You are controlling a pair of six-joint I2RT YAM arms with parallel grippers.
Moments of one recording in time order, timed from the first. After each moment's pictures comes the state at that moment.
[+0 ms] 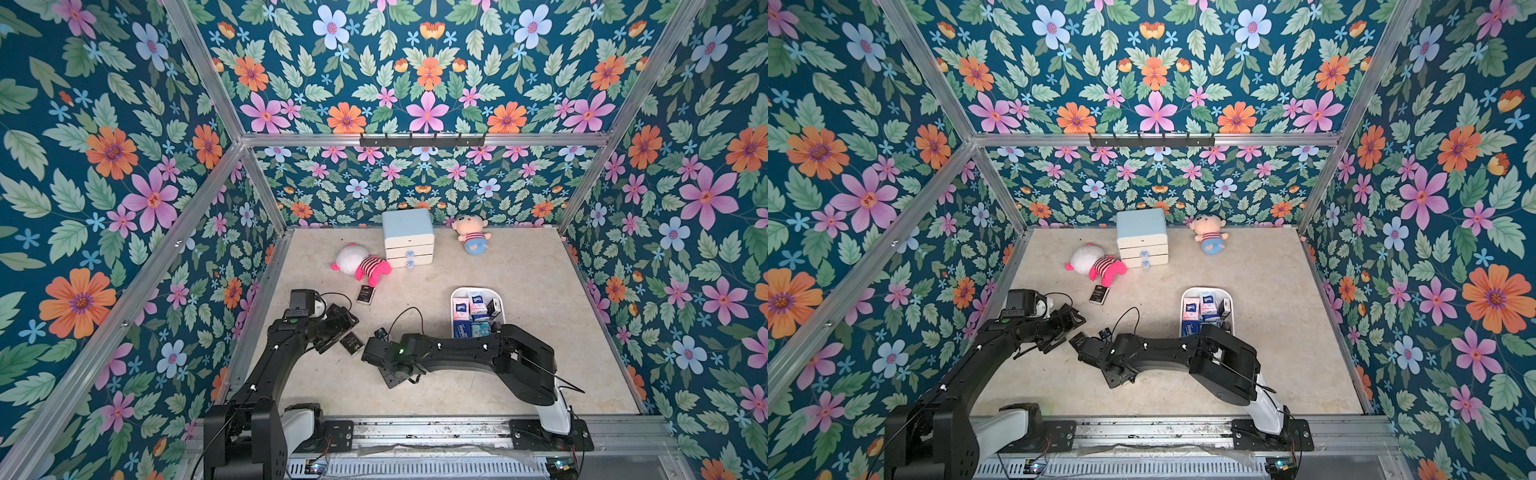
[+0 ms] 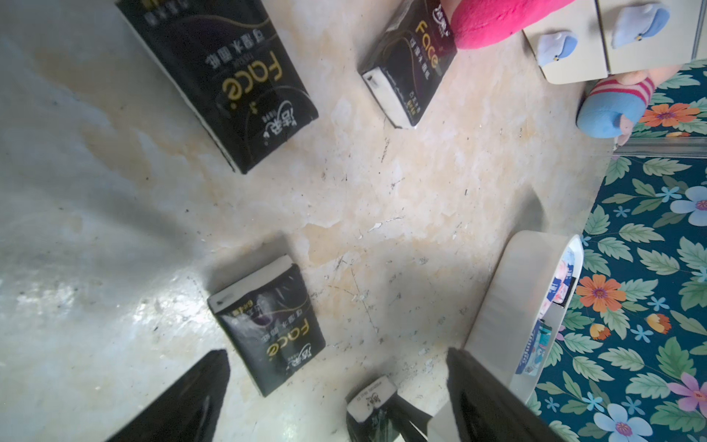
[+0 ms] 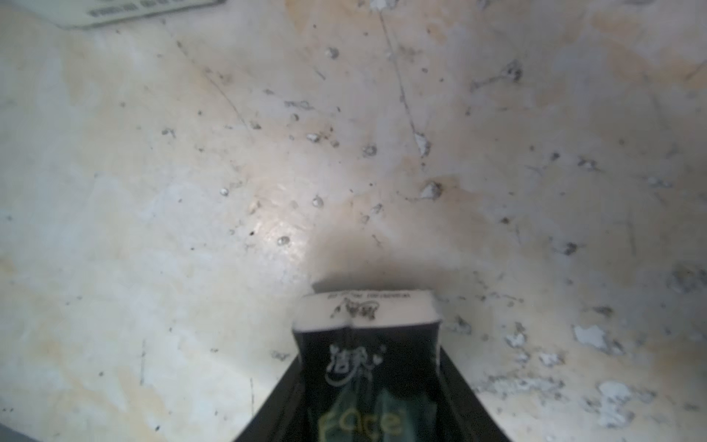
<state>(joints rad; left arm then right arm) 0.00 1.14 0.65 -0.60 0.48 -0.57 1.30 2.04 1.45 -0.75 0.17 0.69</state>
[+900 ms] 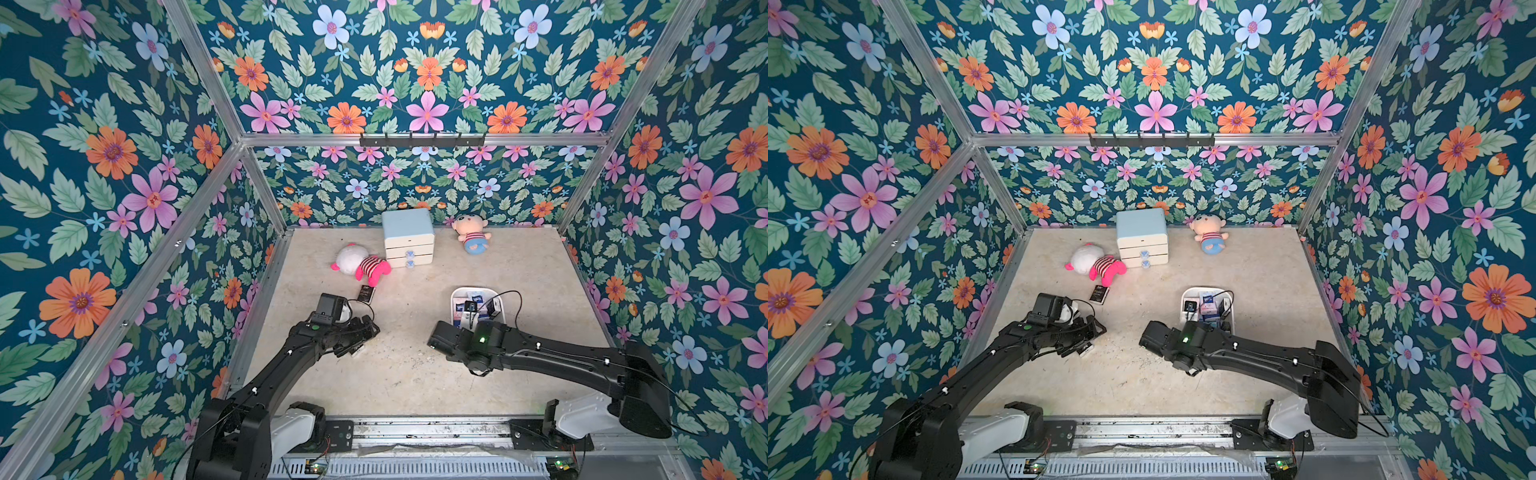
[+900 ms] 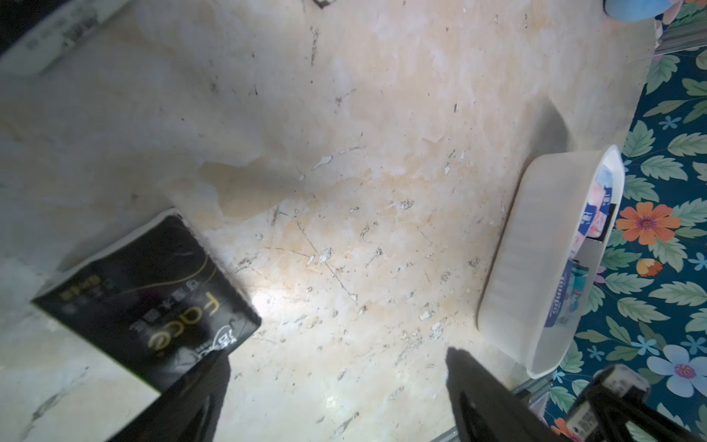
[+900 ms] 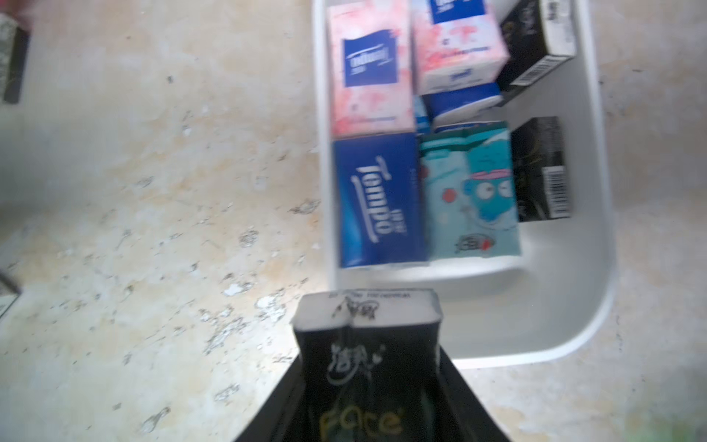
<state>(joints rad) -0.29 1.13 0.60 -0.51 0.38 -0.67 1.13 1.40 1.02 -0.98 0.47 1.21</state>
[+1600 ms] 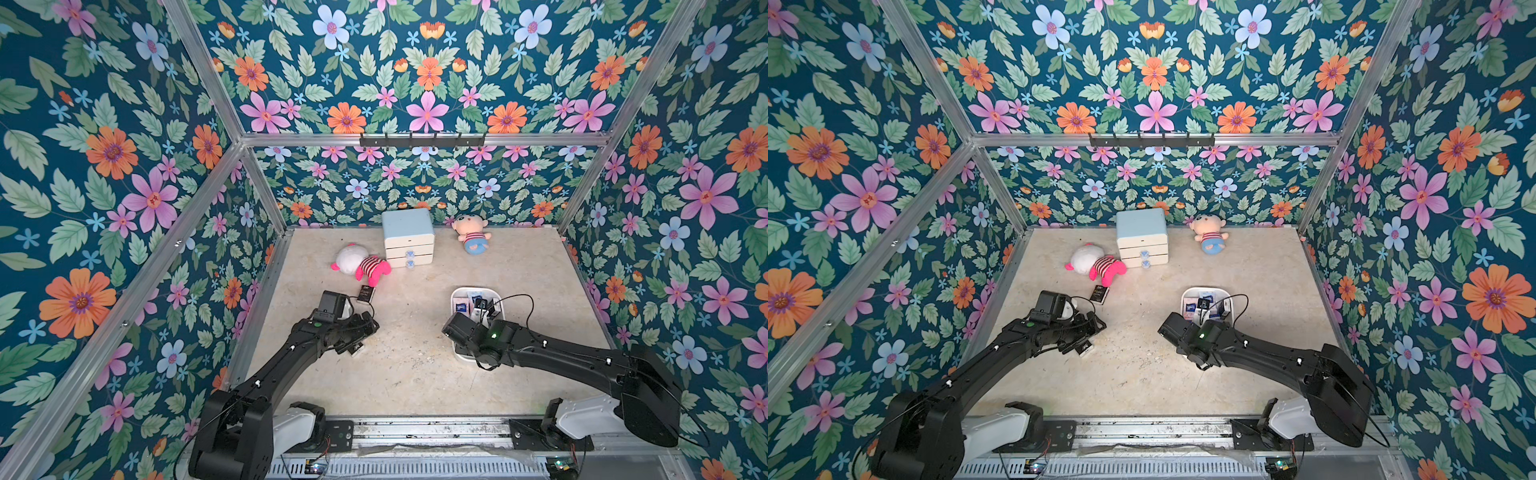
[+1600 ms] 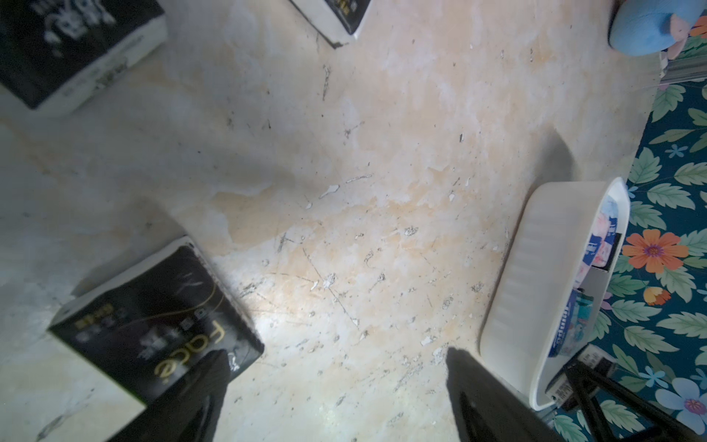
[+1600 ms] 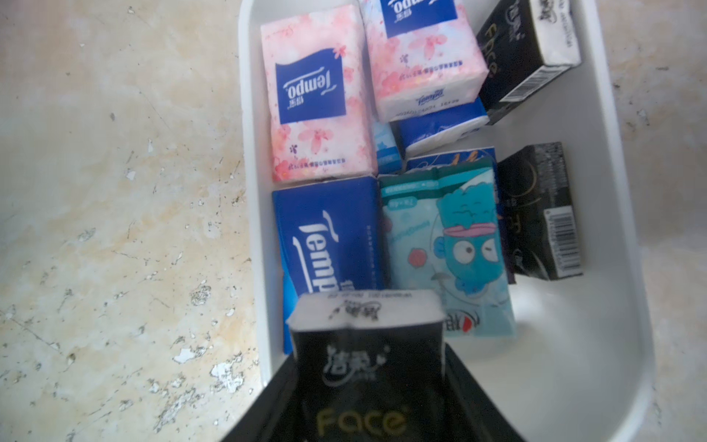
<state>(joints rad) -0.30 1.17 0.62 -0.48 0.34 -0.70 1.00 1.39 0.88 -0.75 0.43 1.08</state>
